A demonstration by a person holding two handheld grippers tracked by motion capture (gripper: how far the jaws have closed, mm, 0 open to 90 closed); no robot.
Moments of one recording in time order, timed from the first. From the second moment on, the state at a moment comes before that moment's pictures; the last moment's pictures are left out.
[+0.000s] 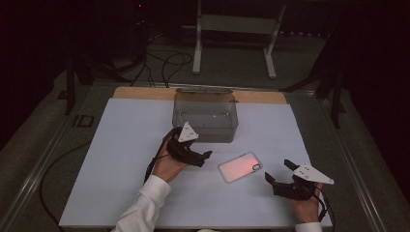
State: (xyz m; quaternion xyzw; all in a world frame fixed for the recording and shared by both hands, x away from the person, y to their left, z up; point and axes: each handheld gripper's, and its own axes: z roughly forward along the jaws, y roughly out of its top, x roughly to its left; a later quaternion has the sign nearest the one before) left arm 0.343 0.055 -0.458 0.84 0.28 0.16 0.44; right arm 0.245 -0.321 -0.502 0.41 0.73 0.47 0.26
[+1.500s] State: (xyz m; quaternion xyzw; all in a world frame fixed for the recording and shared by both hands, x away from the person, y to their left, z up) left arm 0.355 0.015 -0.479 0.86 0.27 0.12 0.41; right arm 0.246 -0.322 -0.501 0.41 0.73 0.47 0.26
